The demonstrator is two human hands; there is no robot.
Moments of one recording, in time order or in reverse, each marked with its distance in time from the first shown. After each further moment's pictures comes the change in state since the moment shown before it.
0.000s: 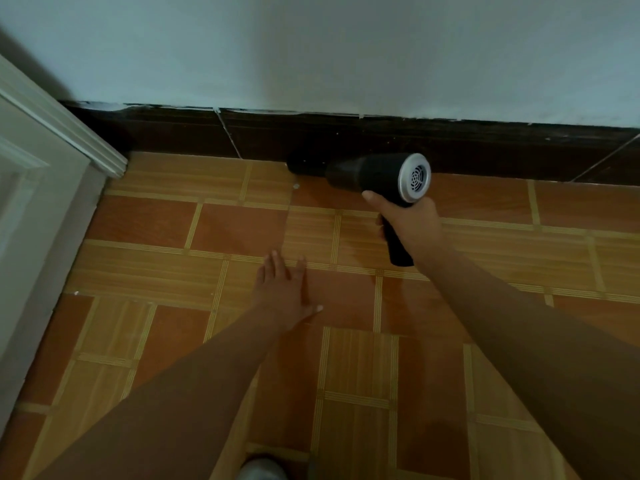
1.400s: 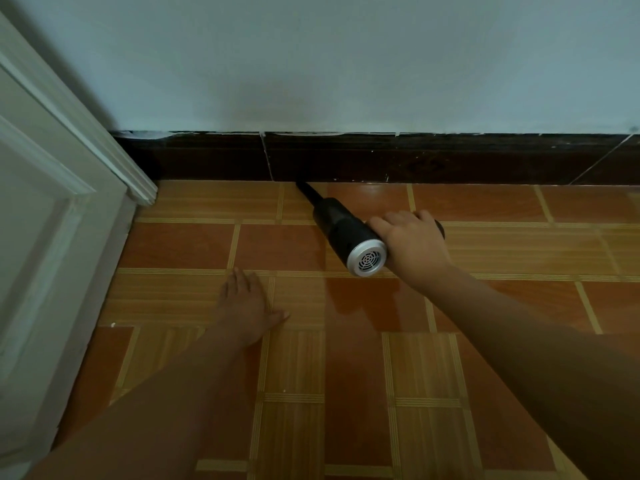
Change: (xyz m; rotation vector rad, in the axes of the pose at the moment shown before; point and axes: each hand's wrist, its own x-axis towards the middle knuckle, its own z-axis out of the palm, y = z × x) left_hand -0.004 -0.142 0.015 -0.019 0.098 -0.048; right_hand -0.039 -0.002 0.080 -1.438 -0.053 -0.547
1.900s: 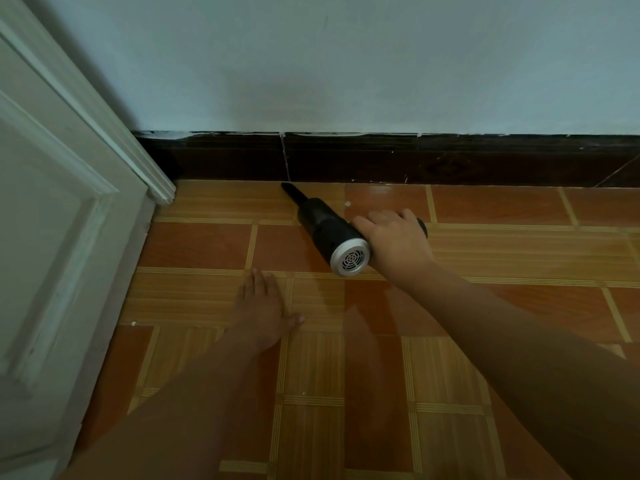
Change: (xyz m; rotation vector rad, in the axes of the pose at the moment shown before) left_hand -0.001 -0.006 0.002 -0.024 0.011 0.037; right_hand 0.025 -0.040 0.004 0.038 0.000 -0.057
